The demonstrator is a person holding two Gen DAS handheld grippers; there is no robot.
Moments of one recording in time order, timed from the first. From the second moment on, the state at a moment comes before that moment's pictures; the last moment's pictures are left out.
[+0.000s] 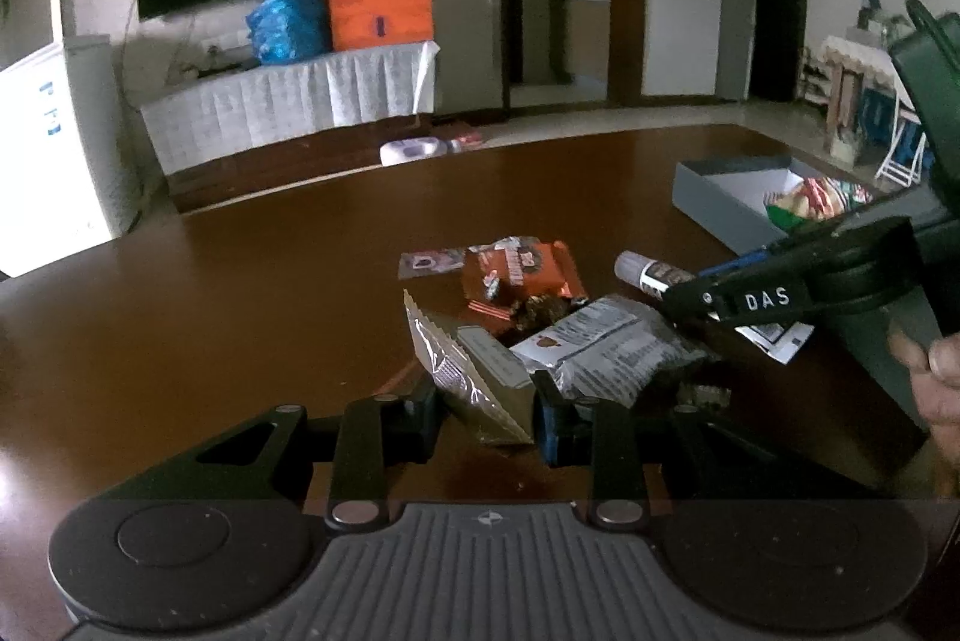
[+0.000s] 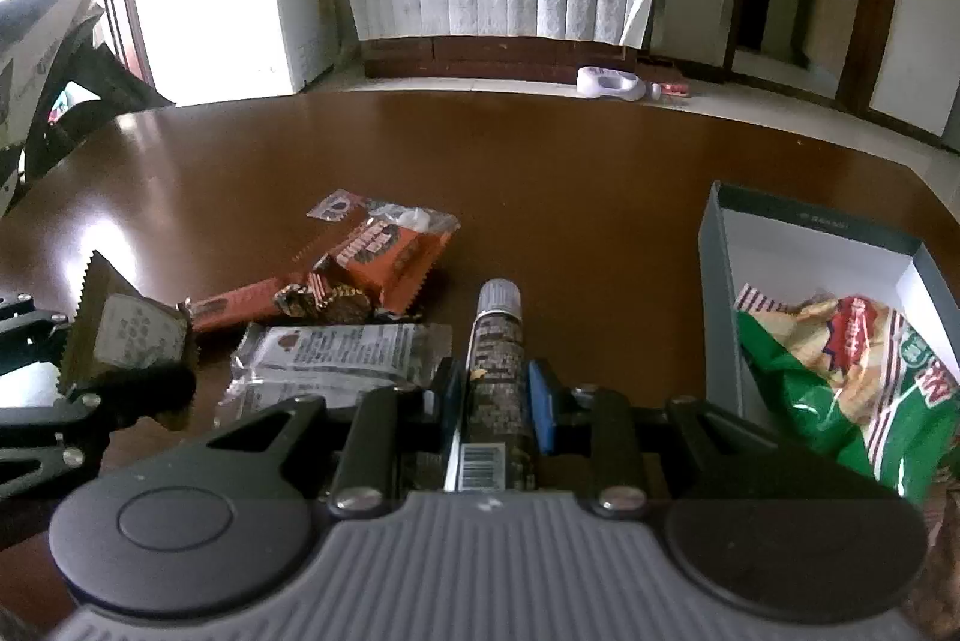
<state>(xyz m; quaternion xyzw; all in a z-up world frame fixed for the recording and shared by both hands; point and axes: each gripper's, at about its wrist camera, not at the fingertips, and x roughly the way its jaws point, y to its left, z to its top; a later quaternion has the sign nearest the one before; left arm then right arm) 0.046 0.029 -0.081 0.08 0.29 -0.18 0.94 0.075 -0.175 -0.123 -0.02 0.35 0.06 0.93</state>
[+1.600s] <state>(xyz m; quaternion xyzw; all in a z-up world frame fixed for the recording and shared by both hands) 0.037 0.022 -0.074 0.09 0.29 -0.19 0.94 0.087 -0.156 -0.129 -0.06 0.38 0.05 0.92</state>
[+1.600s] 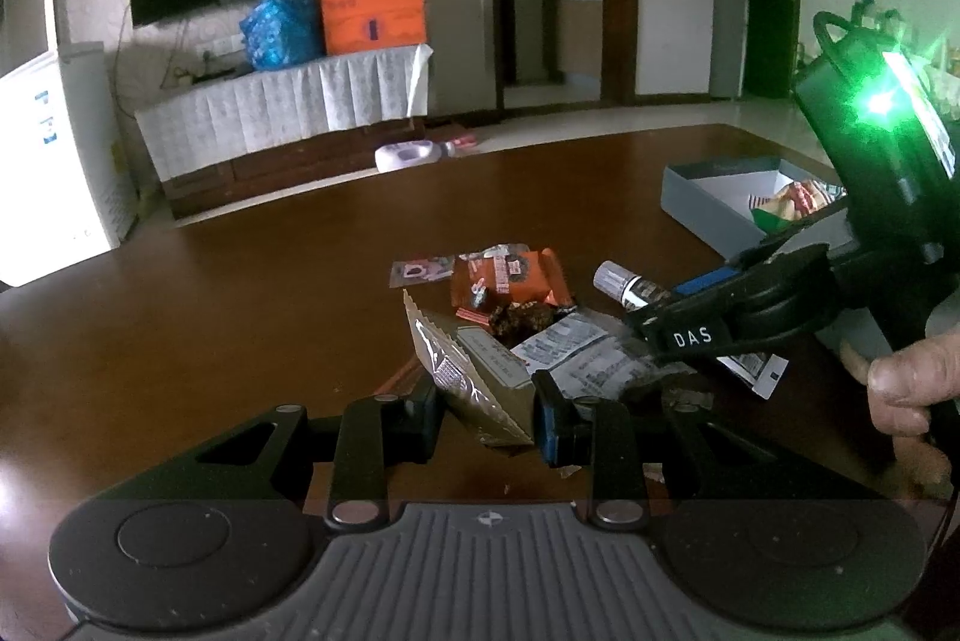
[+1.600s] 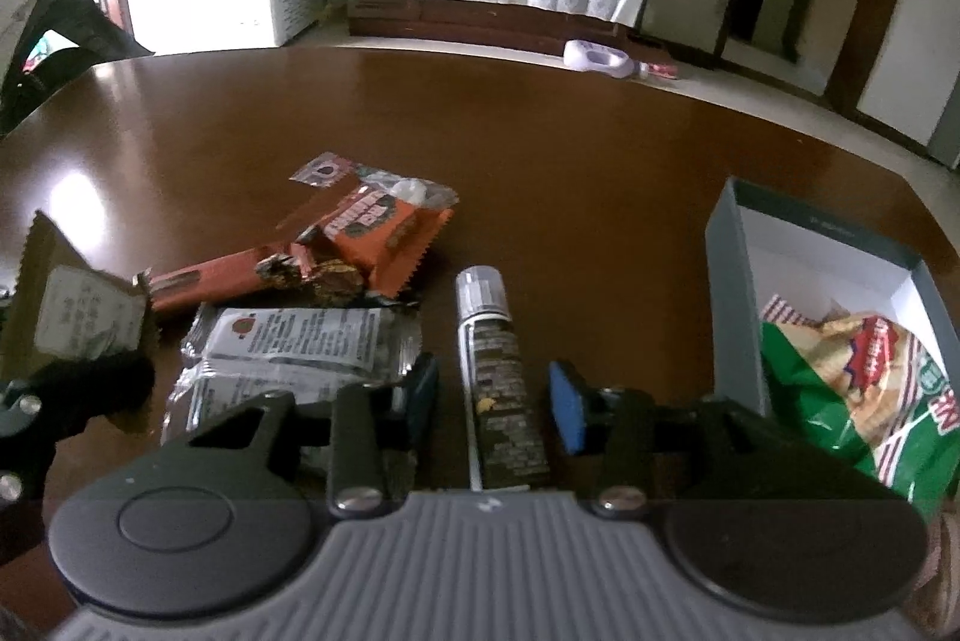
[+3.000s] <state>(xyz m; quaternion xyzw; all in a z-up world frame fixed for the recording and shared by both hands) 0.021 -0.100 -0.030 0.08 0.25 -0.28 0.92 -0.023 -0.270 -0.040 0.03 0.27 0.01 0.96</state>
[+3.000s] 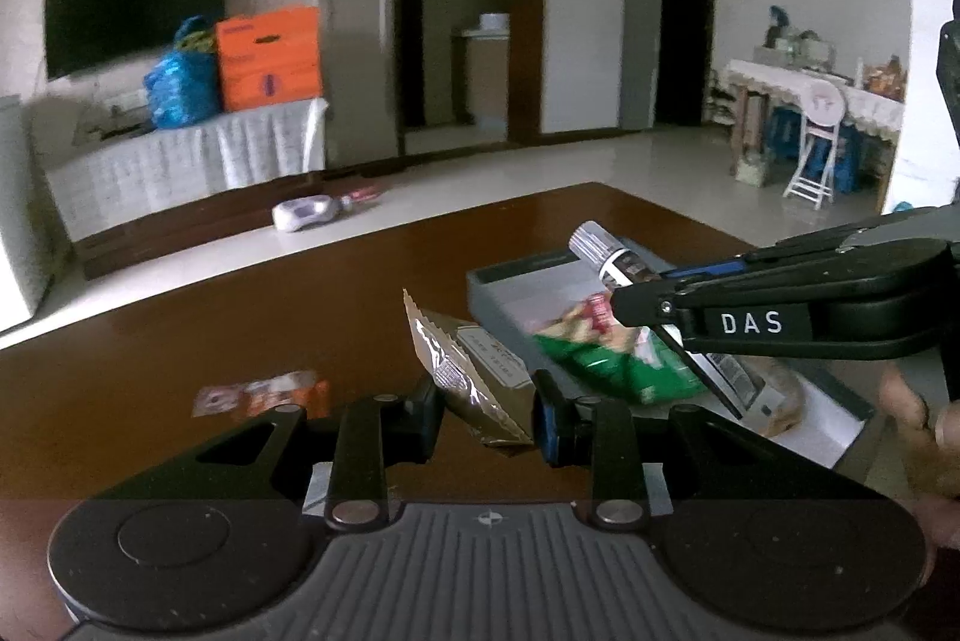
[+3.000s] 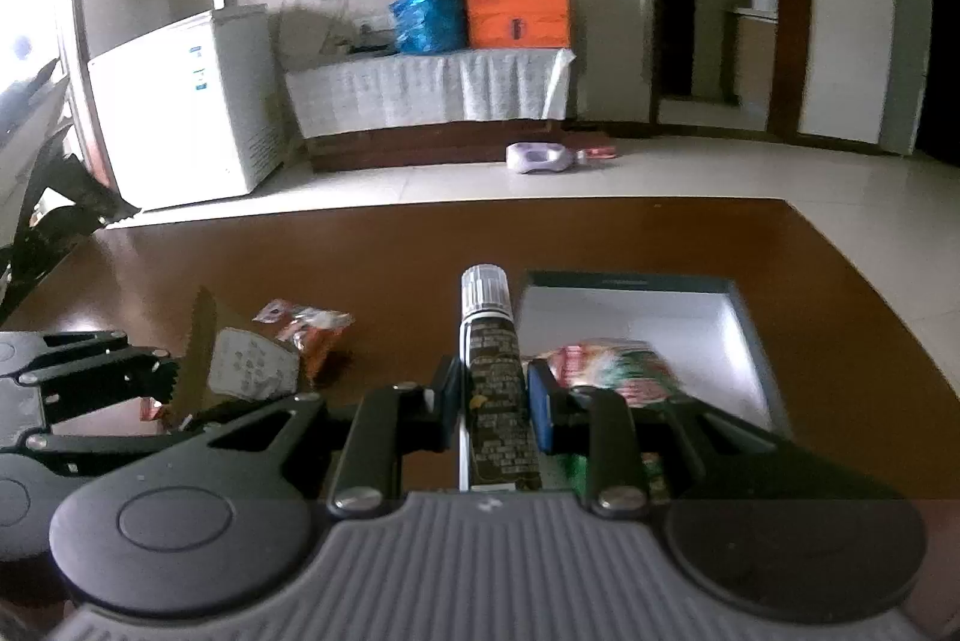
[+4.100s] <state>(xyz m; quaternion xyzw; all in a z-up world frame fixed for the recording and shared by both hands) 0.029 -0.200 -0.062 0.10 0.28 -0.33 0.90 -0.070 -0.374 -0.052 0.05 0.29 -0.06 0.95</state>
